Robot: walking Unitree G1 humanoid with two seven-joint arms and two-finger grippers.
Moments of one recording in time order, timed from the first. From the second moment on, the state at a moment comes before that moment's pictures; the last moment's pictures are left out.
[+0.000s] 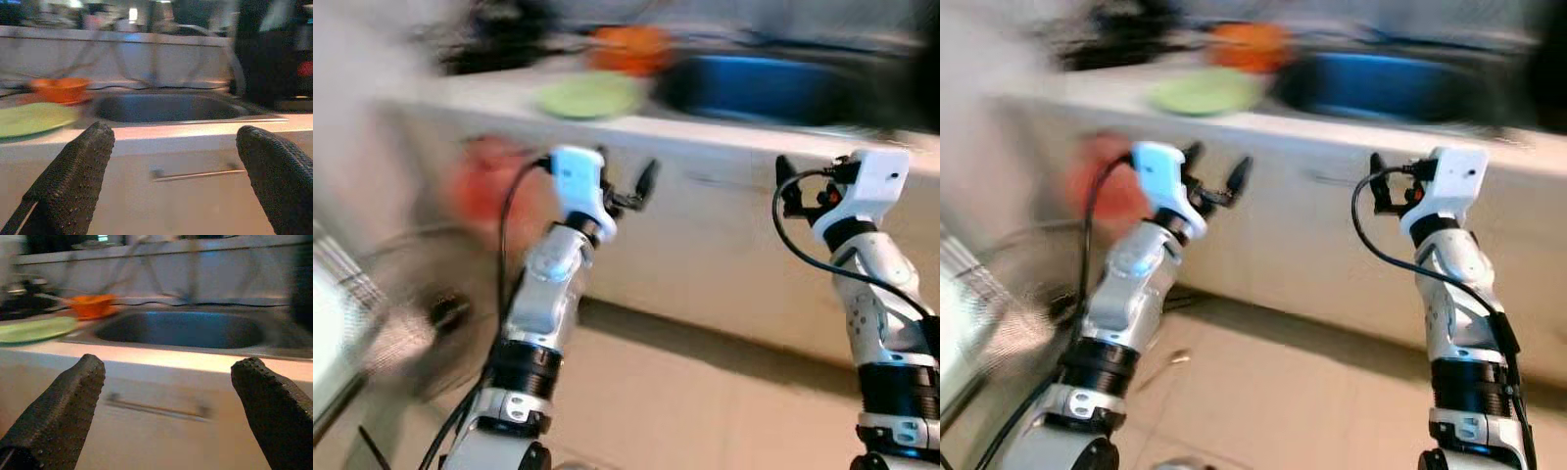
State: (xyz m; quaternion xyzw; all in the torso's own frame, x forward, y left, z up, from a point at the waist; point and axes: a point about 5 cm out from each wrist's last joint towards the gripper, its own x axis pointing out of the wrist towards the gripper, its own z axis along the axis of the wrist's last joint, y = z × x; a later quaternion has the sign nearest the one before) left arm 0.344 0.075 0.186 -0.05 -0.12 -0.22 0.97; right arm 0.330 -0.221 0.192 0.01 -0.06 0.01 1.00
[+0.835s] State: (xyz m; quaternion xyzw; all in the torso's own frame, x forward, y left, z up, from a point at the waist) left arm 0.344 0.082 0.163 -0.07 -0.08 -0.20 0.97; right arm 0.330 -0.218 0.186 0.02 -0.06 0.02 1.00
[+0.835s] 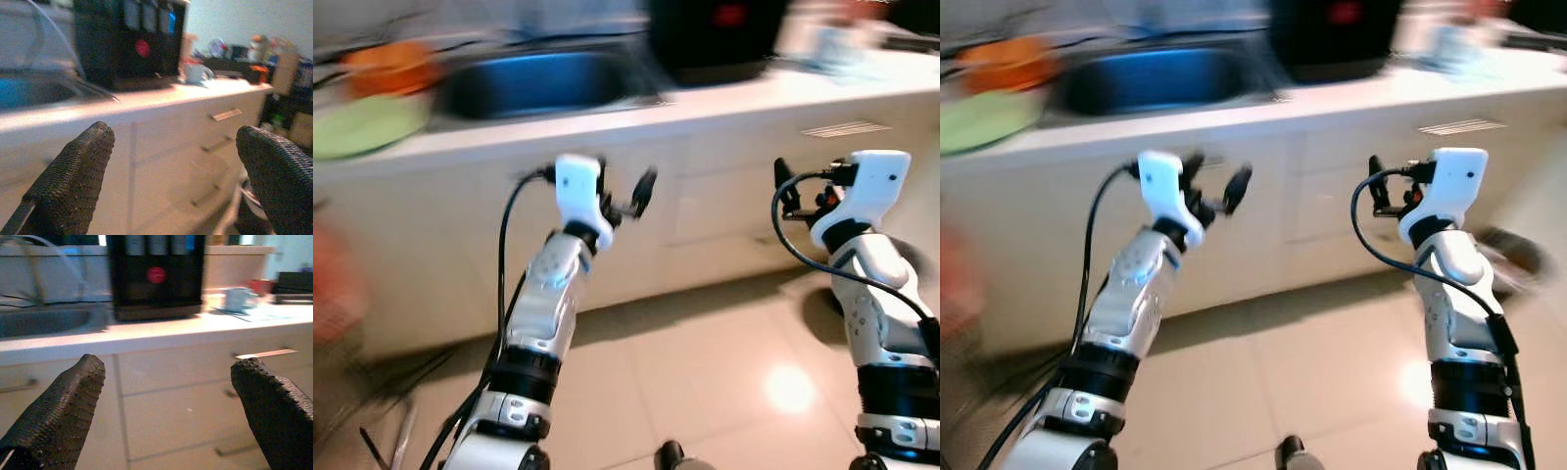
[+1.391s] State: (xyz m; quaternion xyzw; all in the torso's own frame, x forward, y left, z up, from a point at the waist) left arm 0.324 0.143 0.040 -0.04 0.17 -0.06 0.98; right arm 0.309 -0.194 0.057 0.06 0.14 0.06 0.99
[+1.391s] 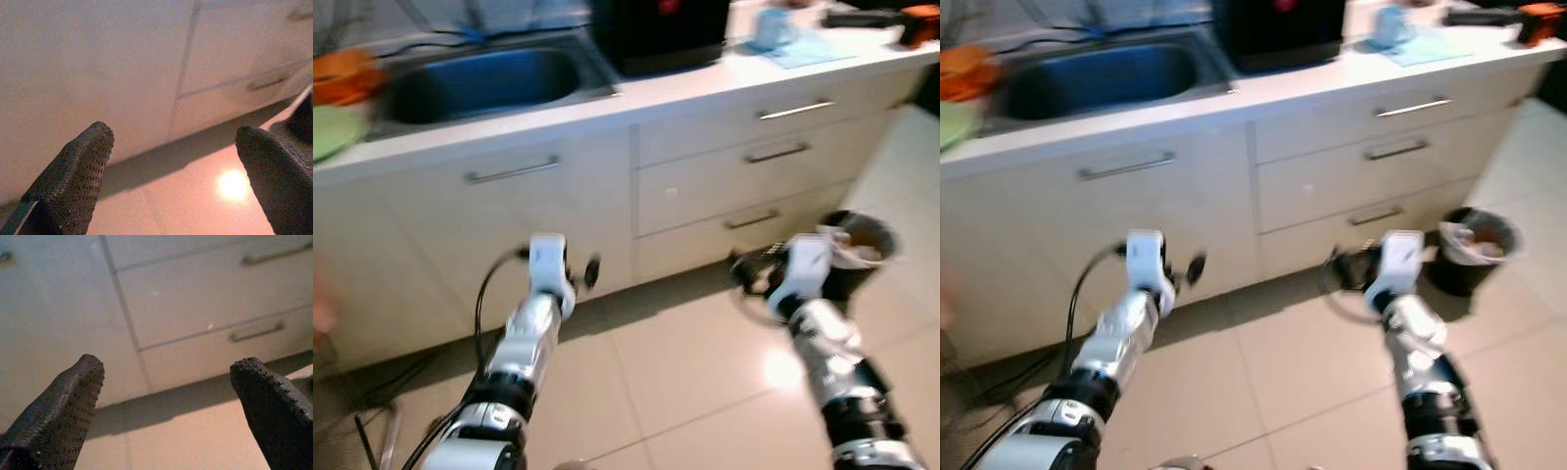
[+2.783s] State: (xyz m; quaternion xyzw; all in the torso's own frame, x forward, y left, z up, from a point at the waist) left arm 0.246 0.154 -0.051 0.01 0.41 -0.08 0.91; right arm 0.228 -0.165 -0.059 0.06 0.38 0.03 0.92
